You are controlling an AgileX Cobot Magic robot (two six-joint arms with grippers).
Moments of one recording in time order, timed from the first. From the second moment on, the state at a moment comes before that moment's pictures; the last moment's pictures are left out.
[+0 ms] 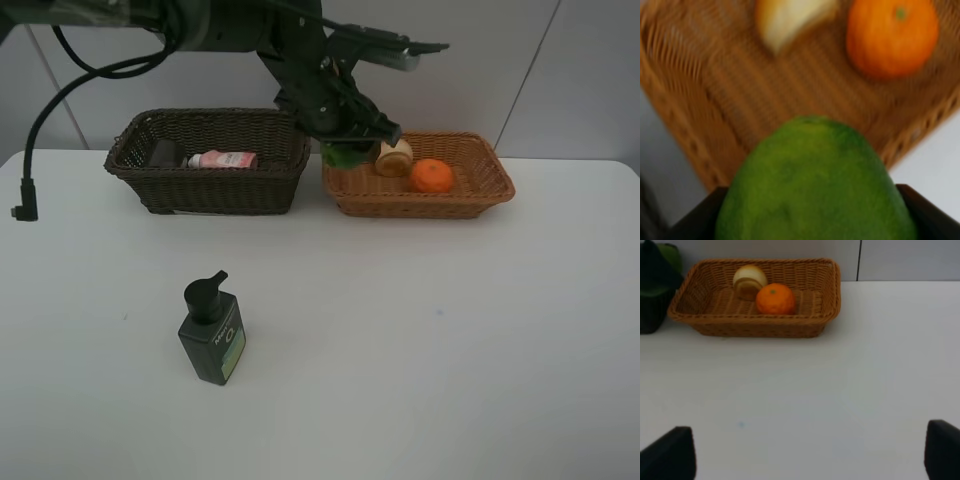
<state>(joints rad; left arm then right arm) -0.65 2.20 -1.81 0.01 0.54 -0.06 0.03 0.00 -0.52 0.01 1.06 0.01</state>
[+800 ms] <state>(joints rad) -0.66 2.41 -1.84 0.02 0.17 -0.05 0.03 0.00 -0.52 0.01 1.06 0.01</state>
